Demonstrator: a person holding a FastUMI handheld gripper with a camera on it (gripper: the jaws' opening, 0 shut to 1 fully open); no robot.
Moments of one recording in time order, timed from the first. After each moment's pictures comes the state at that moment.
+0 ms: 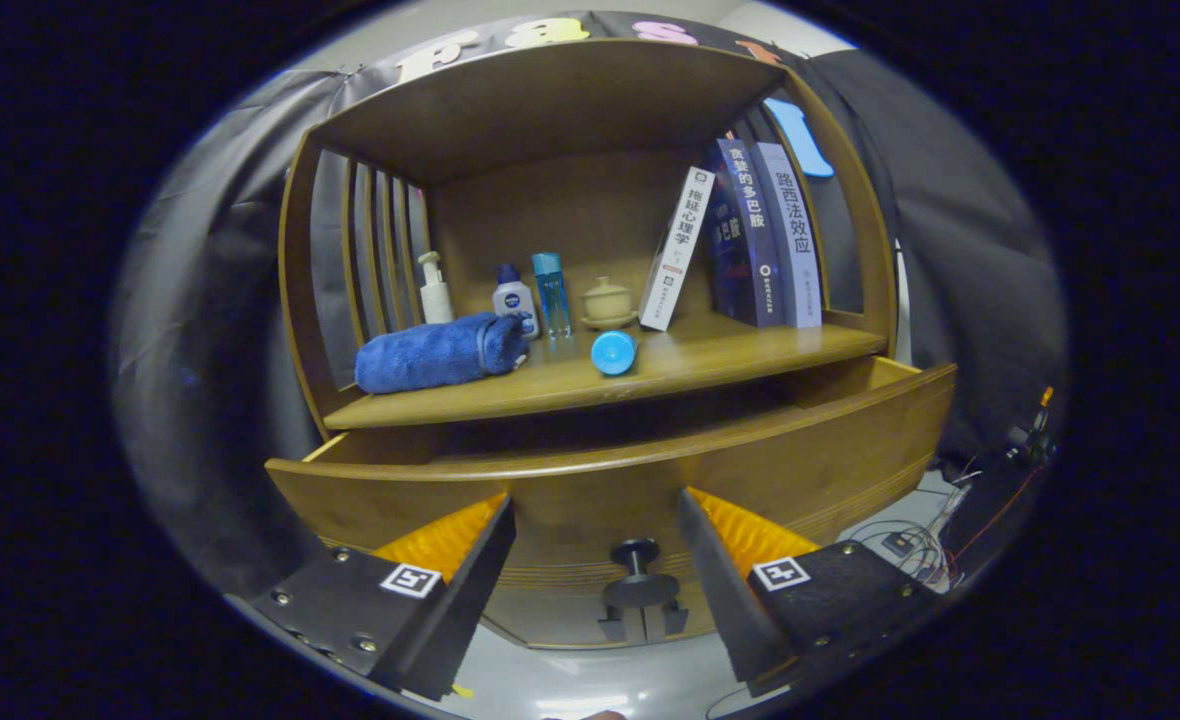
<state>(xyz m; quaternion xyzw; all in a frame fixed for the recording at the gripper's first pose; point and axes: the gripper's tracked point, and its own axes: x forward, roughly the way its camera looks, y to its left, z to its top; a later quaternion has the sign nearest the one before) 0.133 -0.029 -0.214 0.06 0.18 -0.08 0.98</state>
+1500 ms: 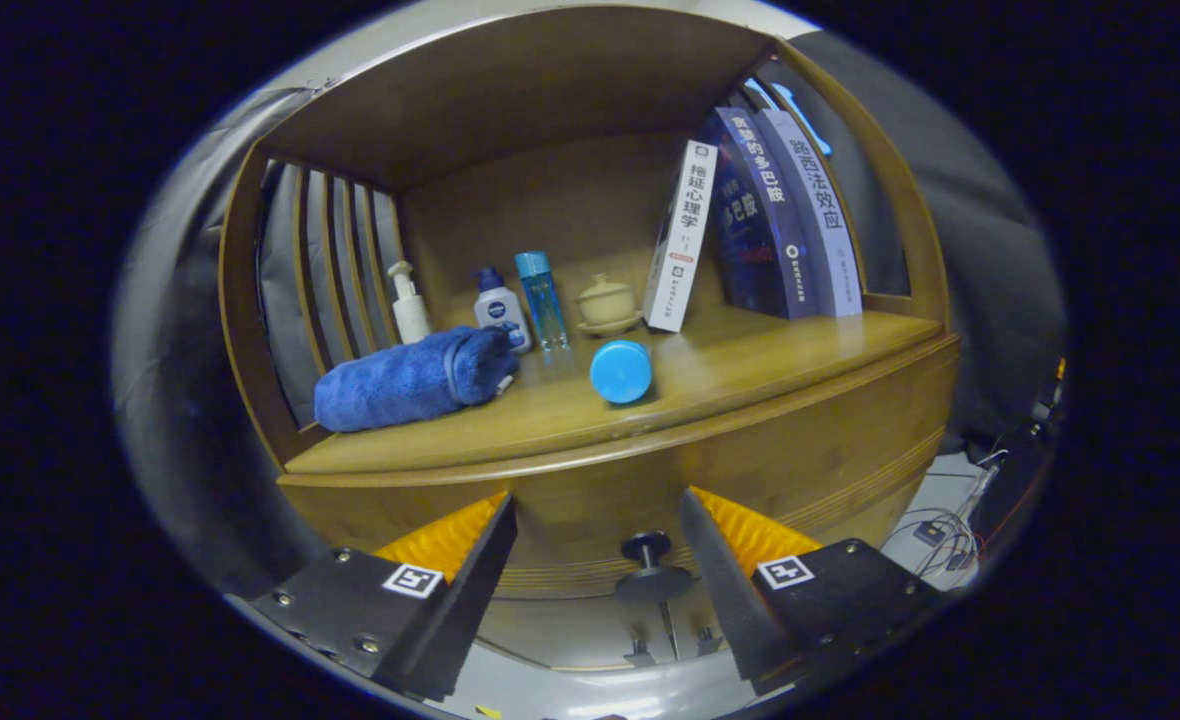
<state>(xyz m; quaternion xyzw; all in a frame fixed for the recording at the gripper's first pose) 0.194 -0.020 -0.221 0.10 0.17 -0.06 0.98</state>
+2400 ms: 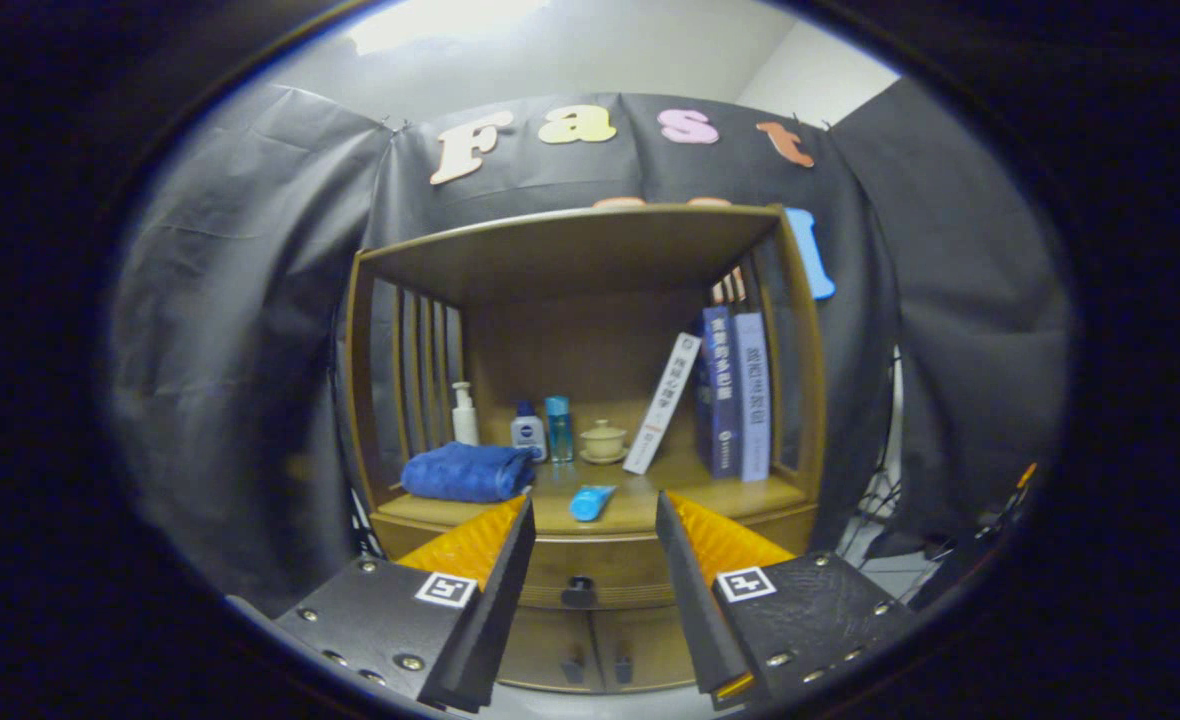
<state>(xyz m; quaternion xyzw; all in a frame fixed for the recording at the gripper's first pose) 0.054 -0.098 -0.047 0.00 0.04 -0.07 1.00</state>
